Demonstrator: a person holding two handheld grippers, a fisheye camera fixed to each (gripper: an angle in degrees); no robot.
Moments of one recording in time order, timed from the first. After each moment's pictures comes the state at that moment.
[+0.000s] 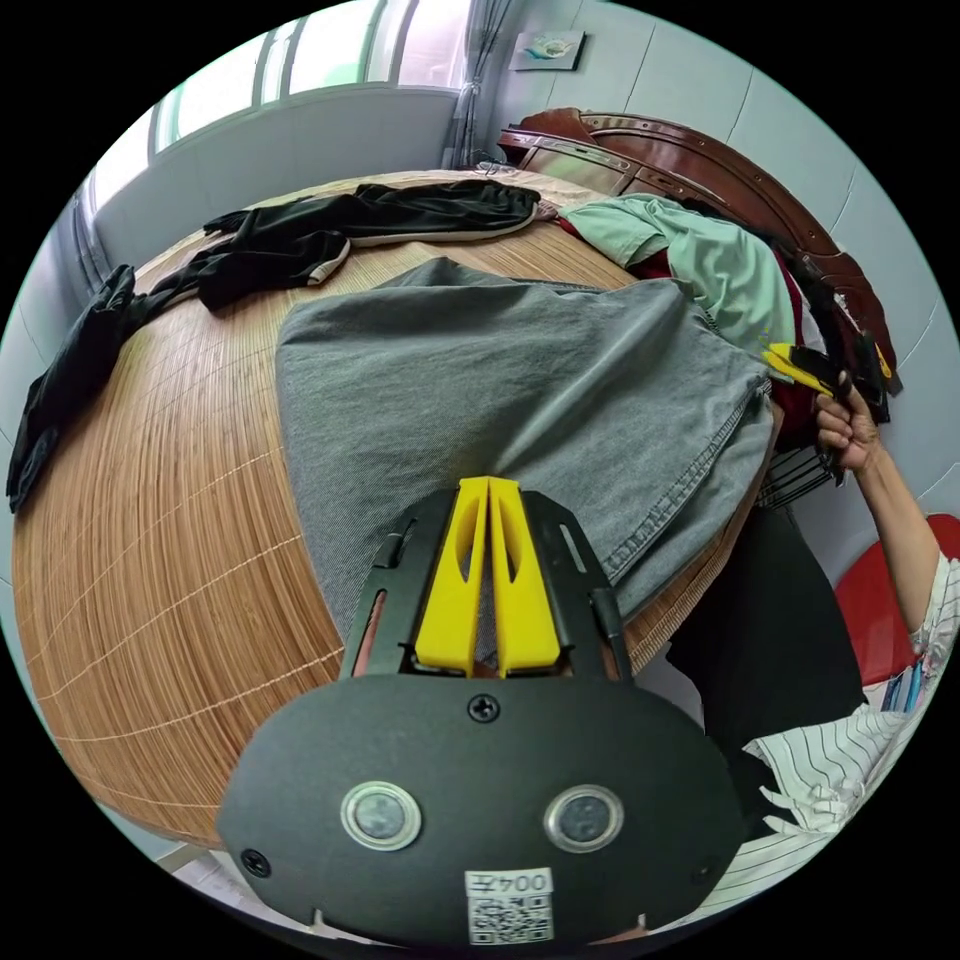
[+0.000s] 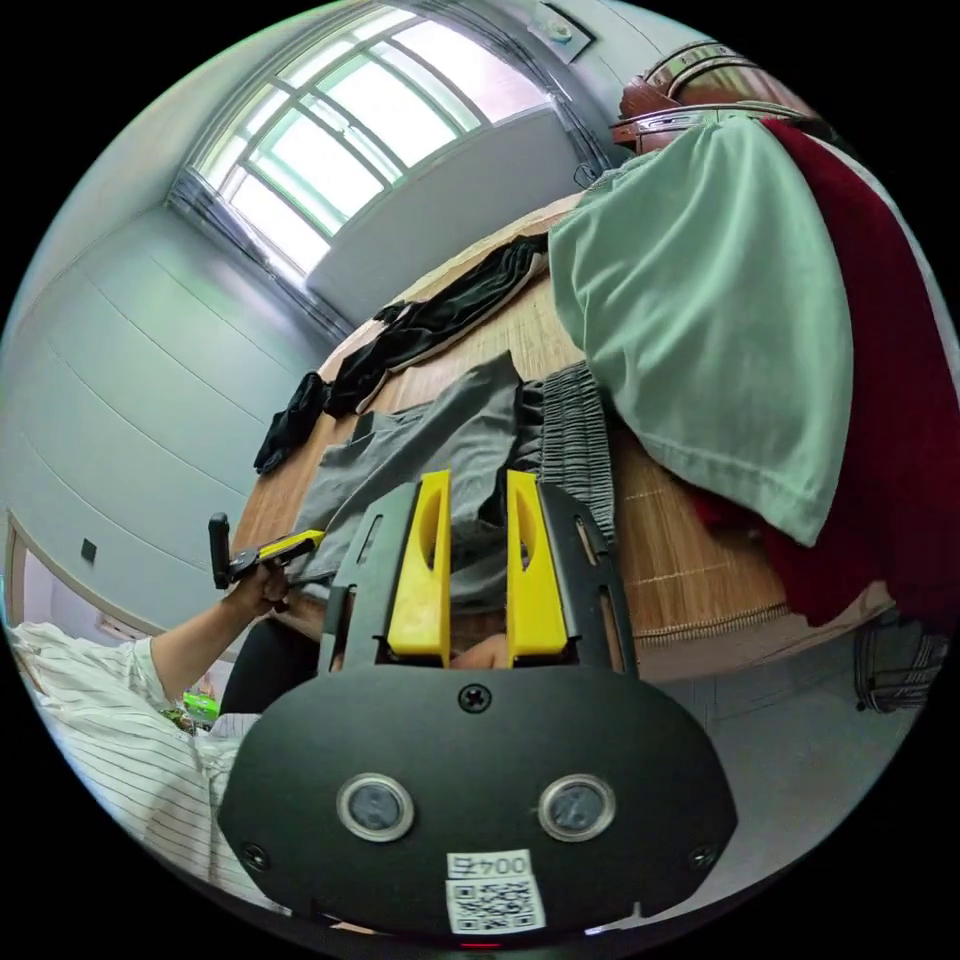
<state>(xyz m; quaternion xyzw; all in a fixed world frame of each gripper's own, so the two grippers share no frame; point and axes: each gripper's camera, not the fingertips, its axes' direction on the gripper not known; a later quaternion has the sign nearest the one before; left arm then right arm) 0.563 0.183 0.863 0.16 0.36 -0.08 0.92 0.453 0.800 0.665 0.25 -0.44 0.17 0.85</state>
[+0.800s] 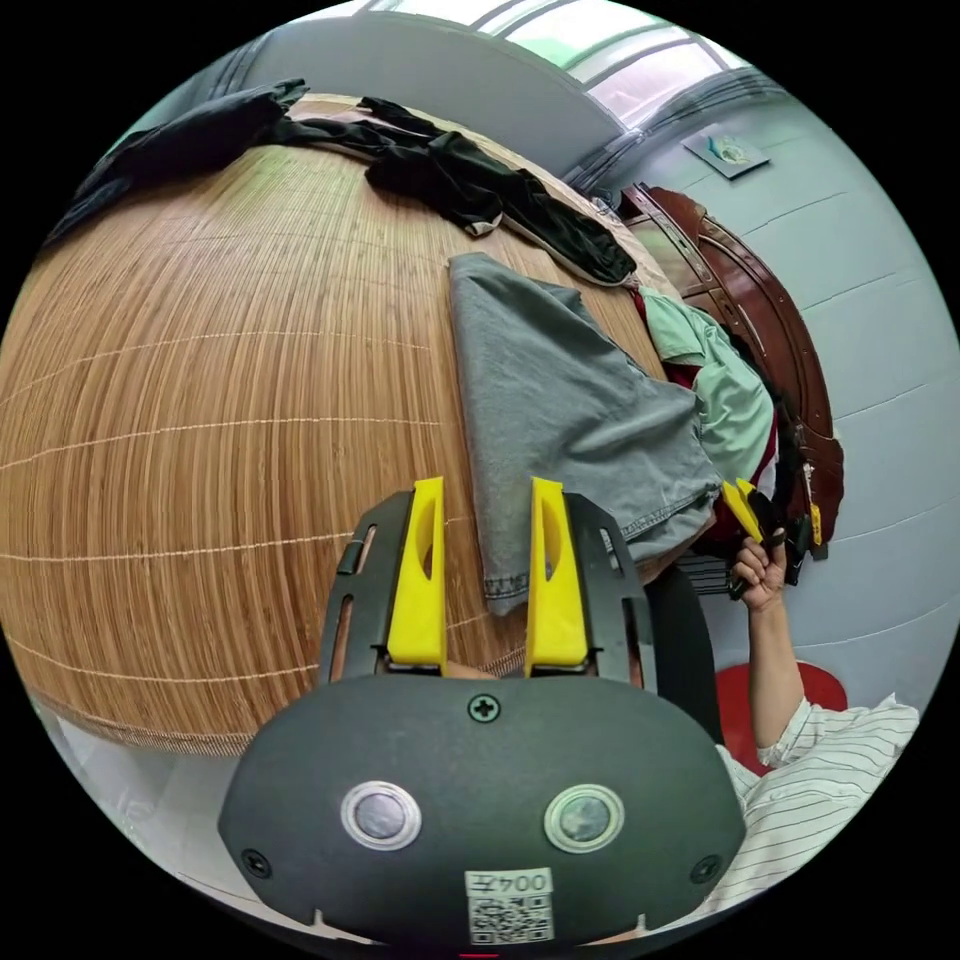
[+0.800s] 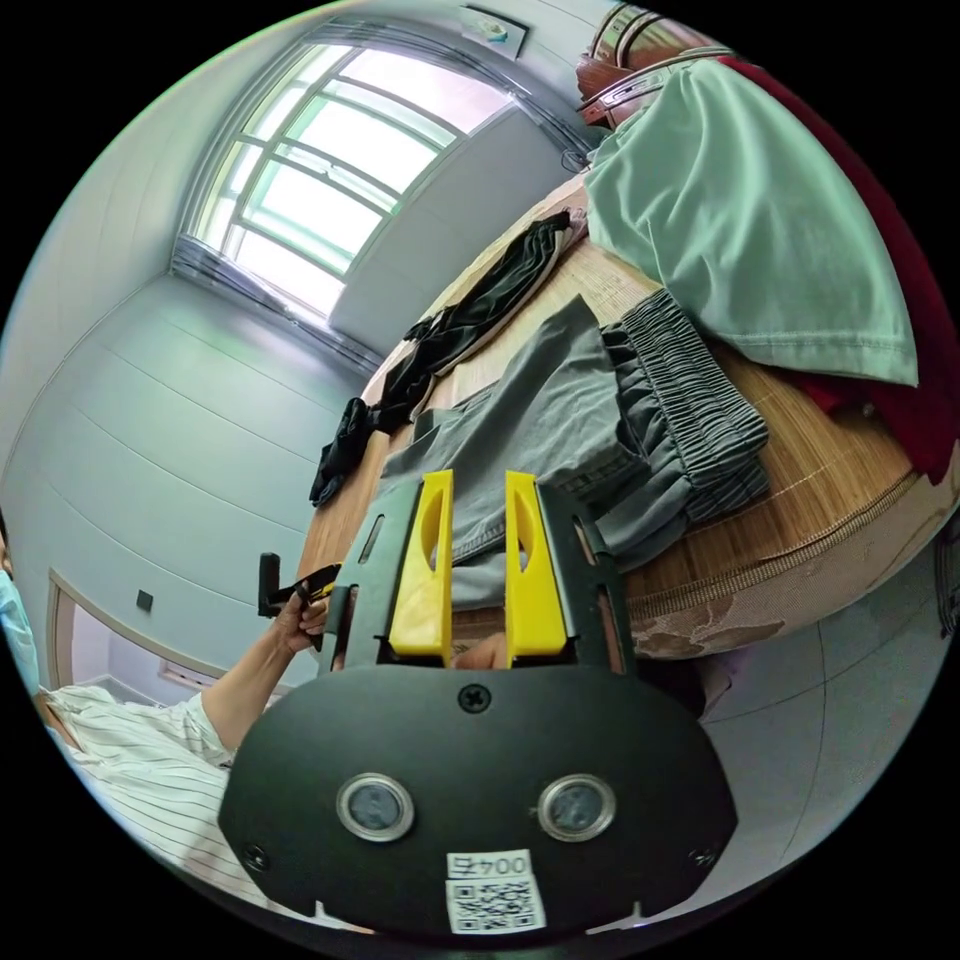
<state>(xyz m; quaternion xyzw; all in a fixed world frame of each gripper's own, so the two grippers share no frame) 0.449 0.289 0.976 0.08 0.48 -0.23 0.84 0.382 0.824 0.671 0.26 -0.52 0.21 0.79</state>
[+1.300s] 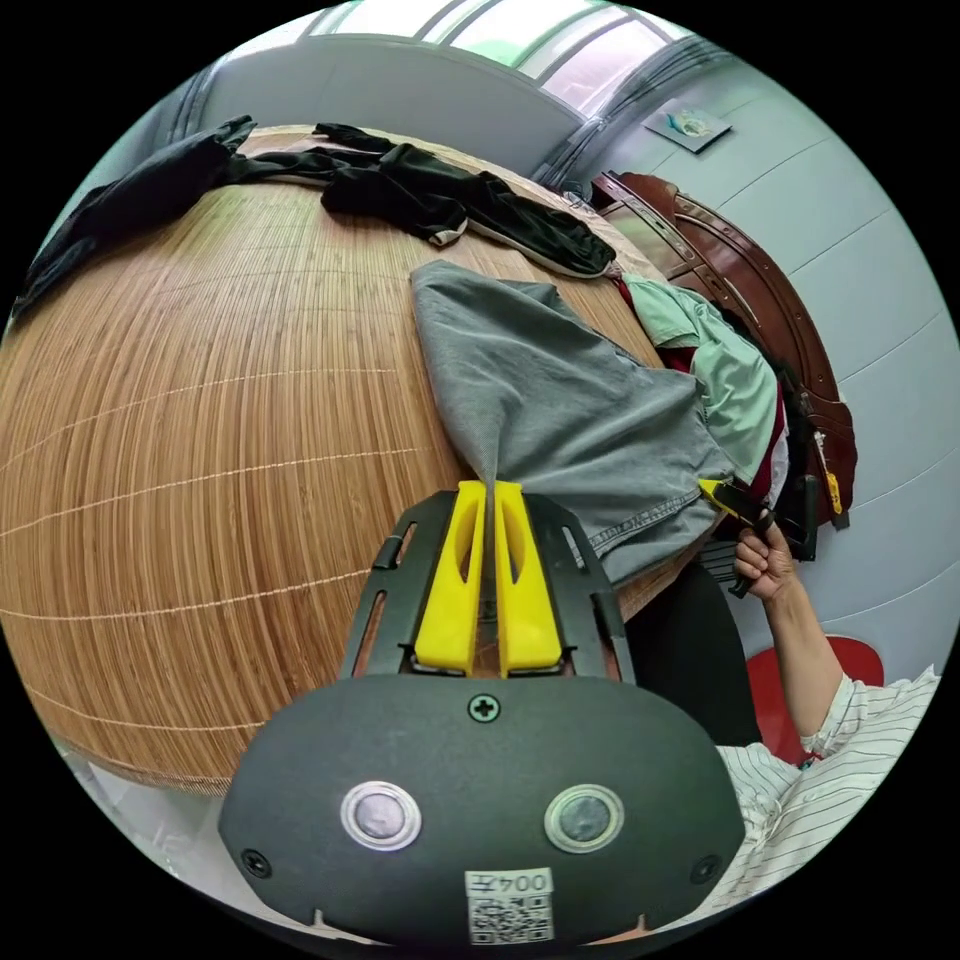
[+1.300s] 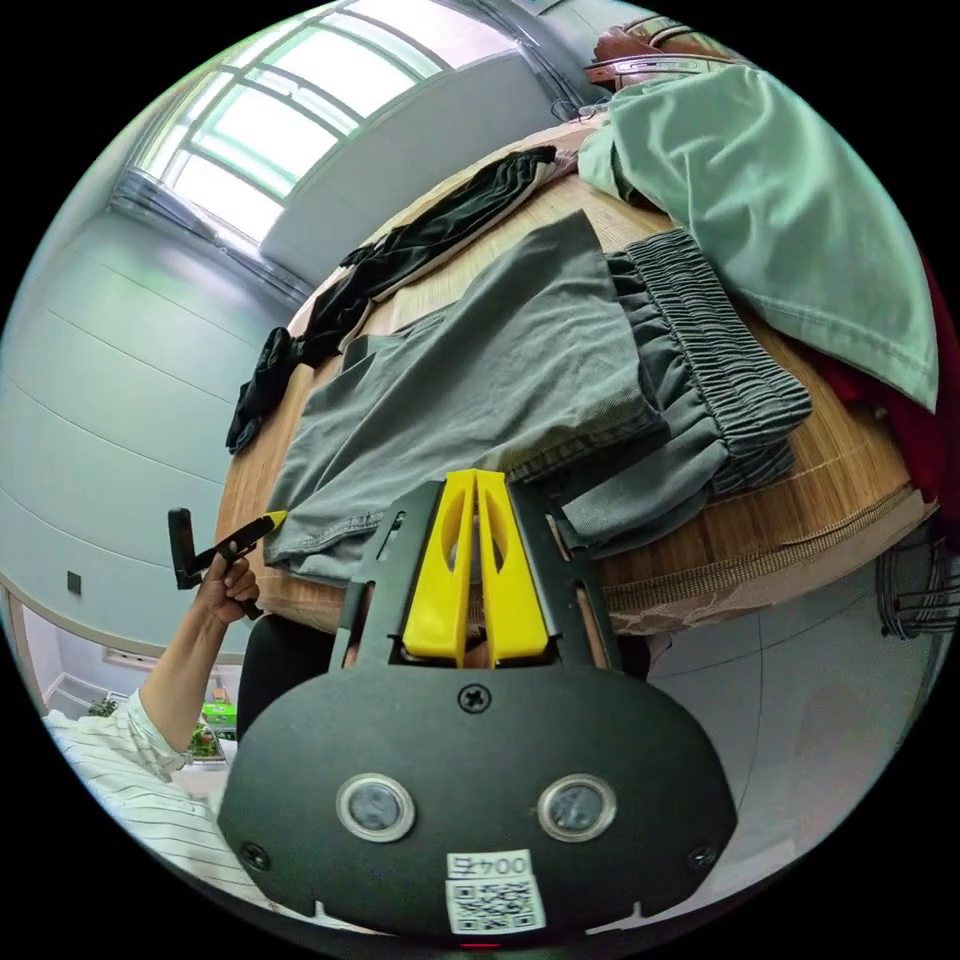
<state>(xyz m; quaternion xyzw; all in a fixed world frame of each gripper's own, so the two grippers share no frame) 0.455 0.285 0.975 0.11 0.44 -0.21 0.86 0.264 0.764 0.666 0.16 -0.42 0.18 0.87</state>
